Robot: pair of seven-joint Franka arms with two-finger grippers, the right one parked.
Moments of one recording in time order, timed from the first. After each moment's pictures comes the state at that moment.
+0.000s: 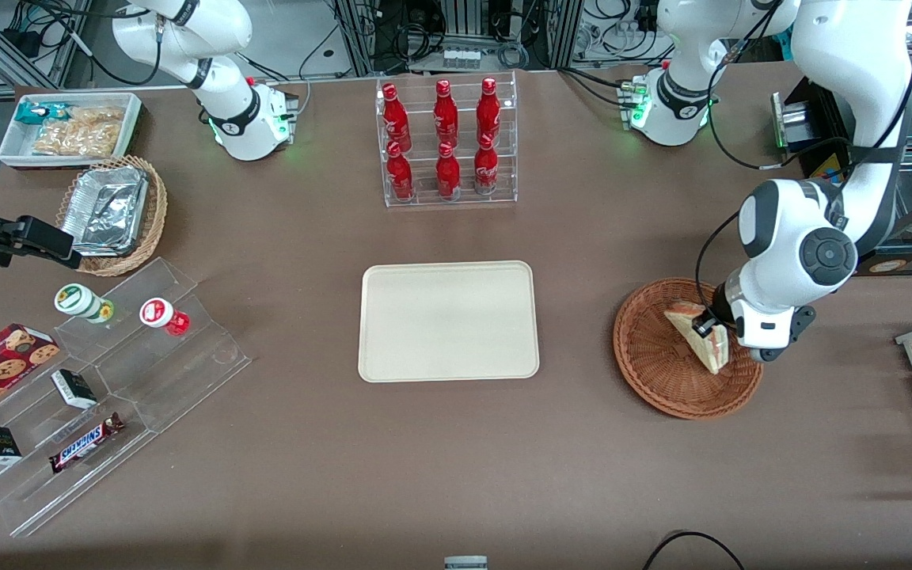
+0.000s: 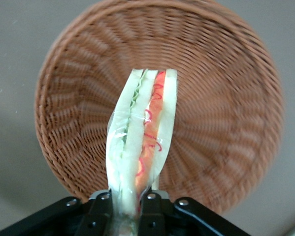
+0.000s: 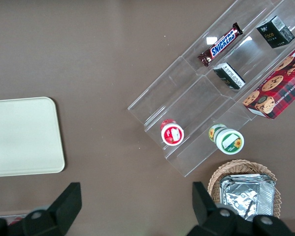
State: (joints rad) arm -0.03 0.26 -0.12 -2.02 0.00 2.18 -0.71
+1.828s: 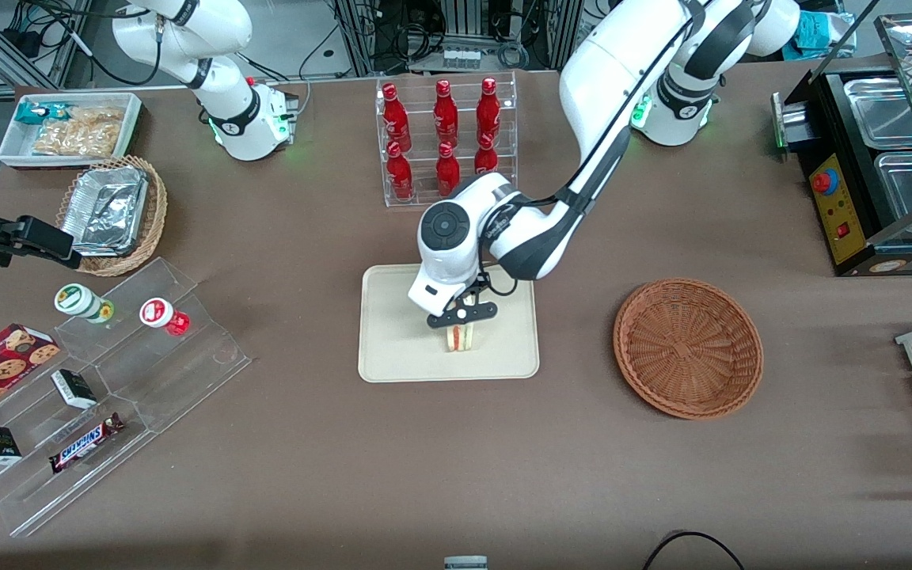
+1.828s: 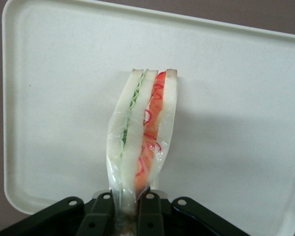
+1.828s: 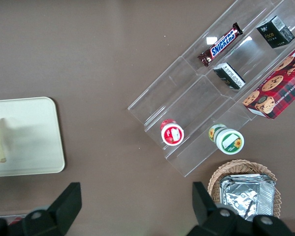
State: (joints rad) arm -0.69 0.79 -0.18 -1.34 0.10 2.07 -1.05
